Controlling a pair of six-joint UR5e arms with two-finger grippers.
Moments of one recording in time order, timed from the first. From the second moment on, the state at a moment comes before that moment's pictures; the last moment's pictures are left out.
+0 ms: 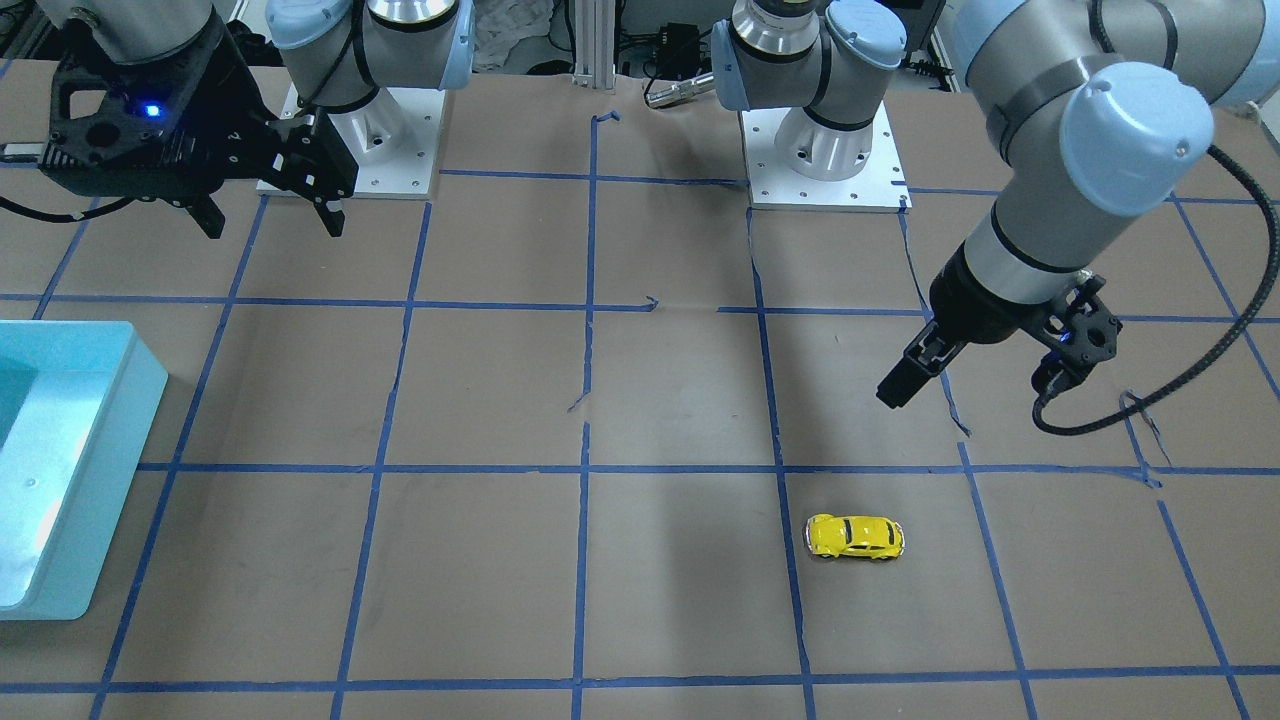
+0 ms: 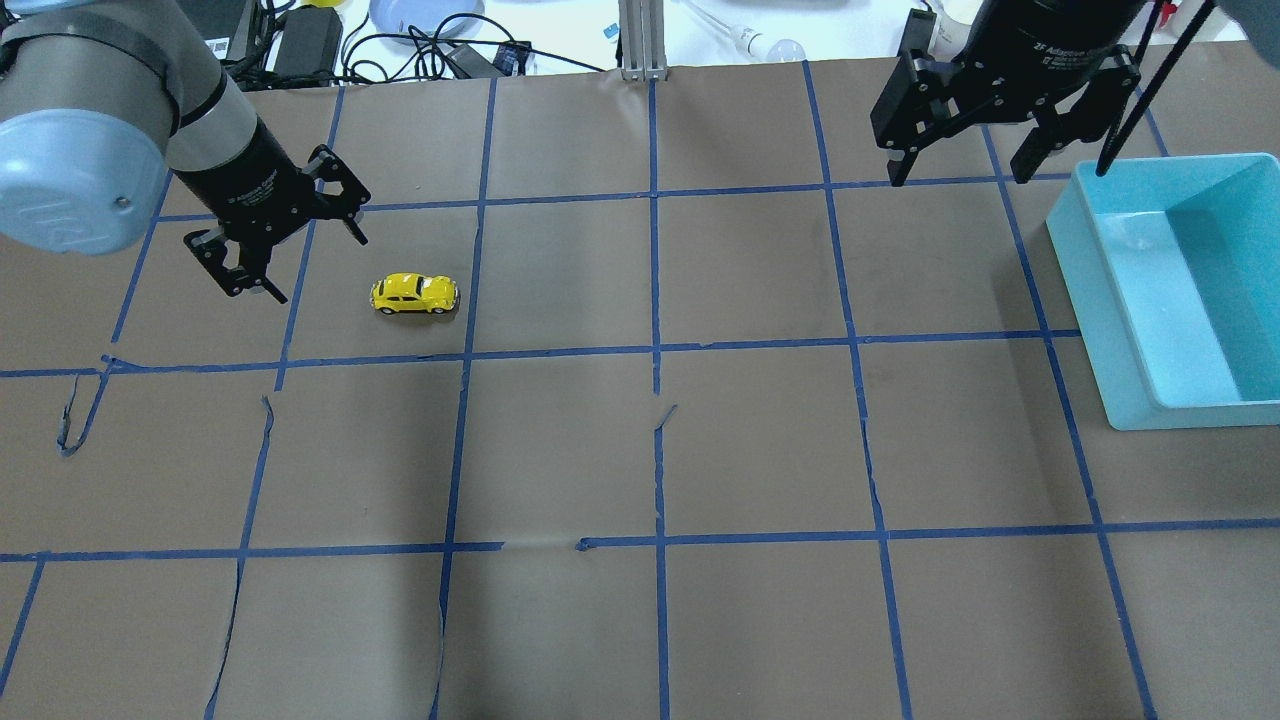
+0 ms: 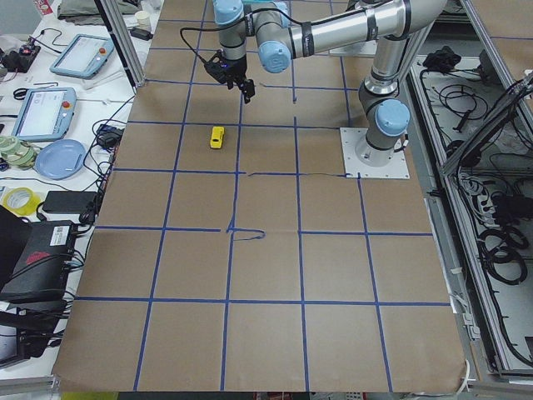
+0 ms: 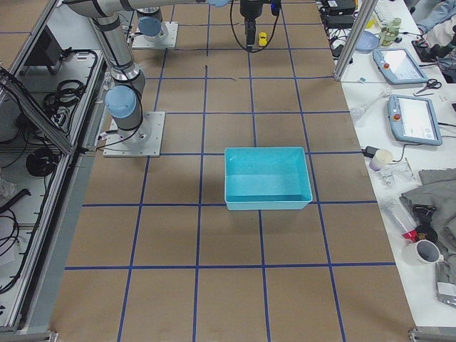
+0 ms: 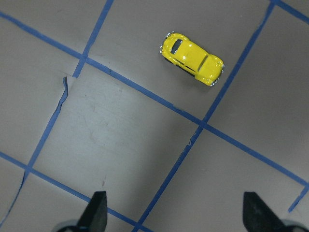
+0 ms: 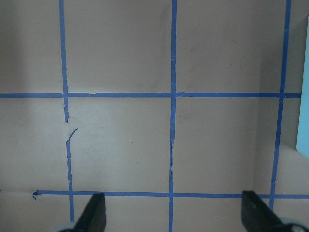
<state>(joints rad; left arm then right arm) -1.43 -1.72 -1.67 -1.34 1.56 -0.68 1.56 -1.55 1.42 -1.45 -1.54 -0.02</state>
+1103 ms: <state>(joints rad) -1.43 -2.04 -1.69 -1.01 1.49 -1.20 1.56 -1.55 1.42 -1.45 -1.60 0.00</state>
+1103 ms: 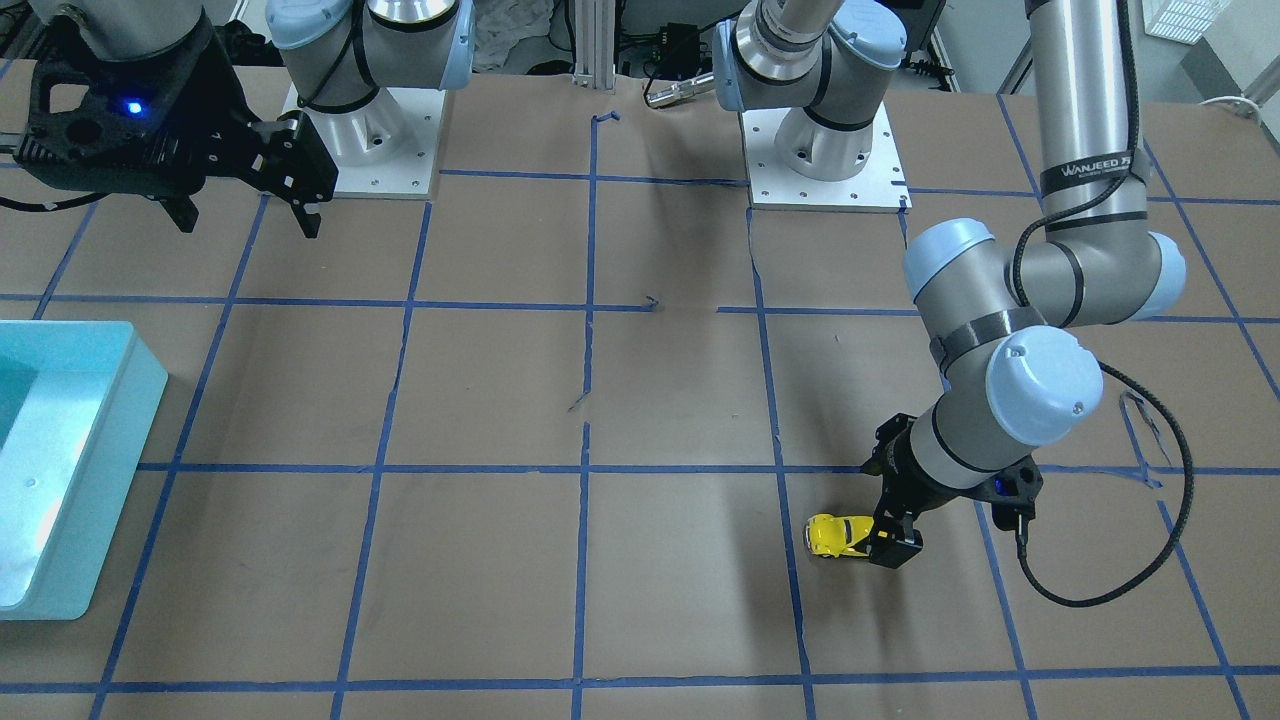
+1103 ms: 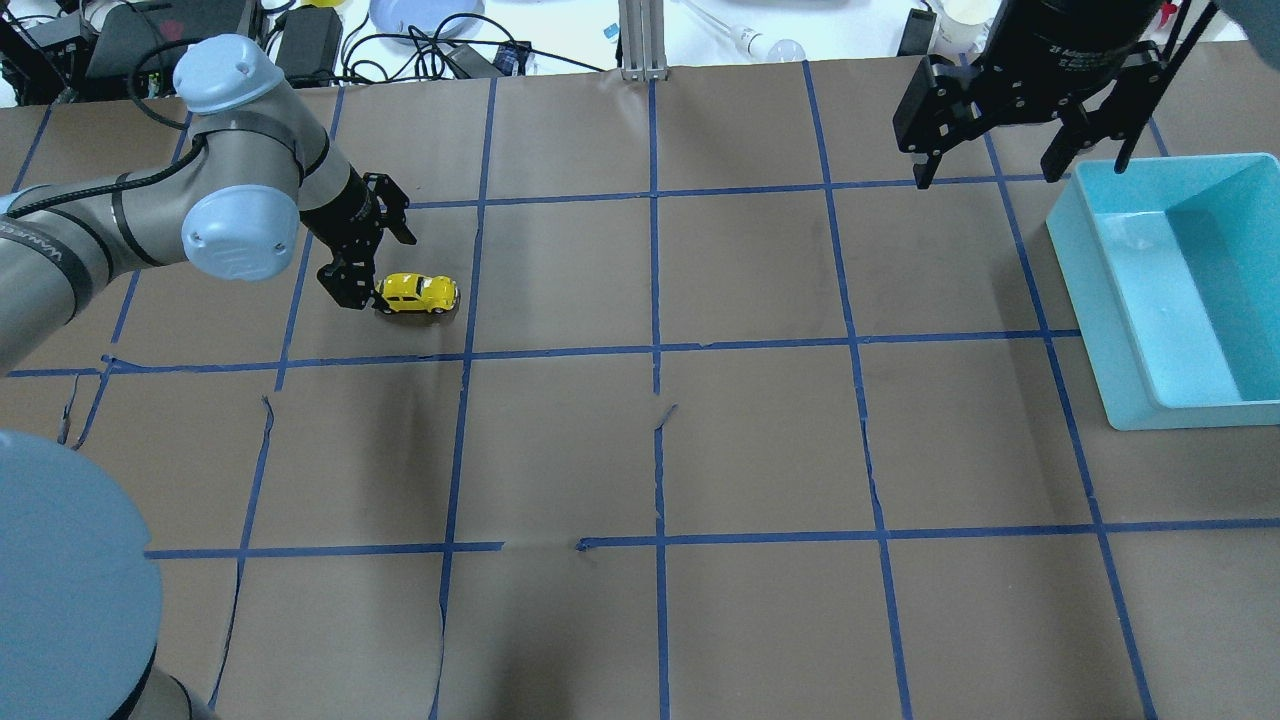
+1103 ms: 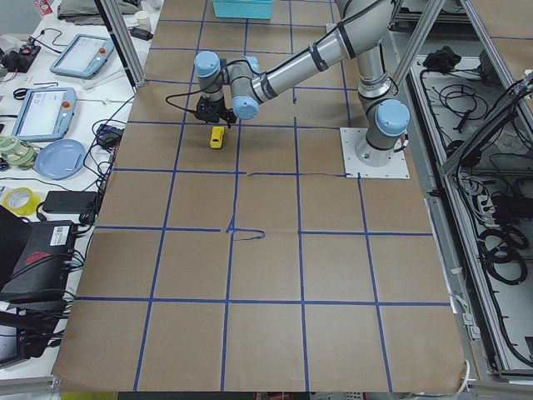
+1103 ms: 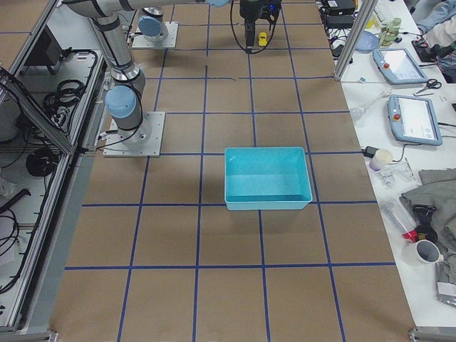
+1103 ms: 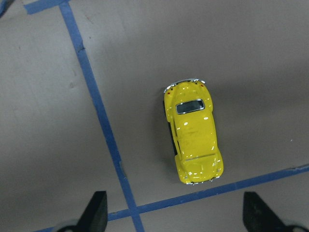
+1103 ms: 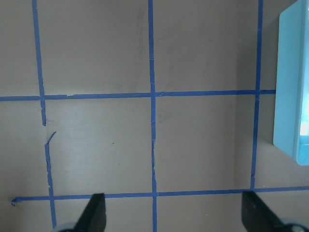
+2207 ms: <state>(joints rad) -1.43 -2.10 -1.67 -0.95 1.48 -1.22 1.56 -1.55 1.42 -1.46 -1.60 0.02</state>
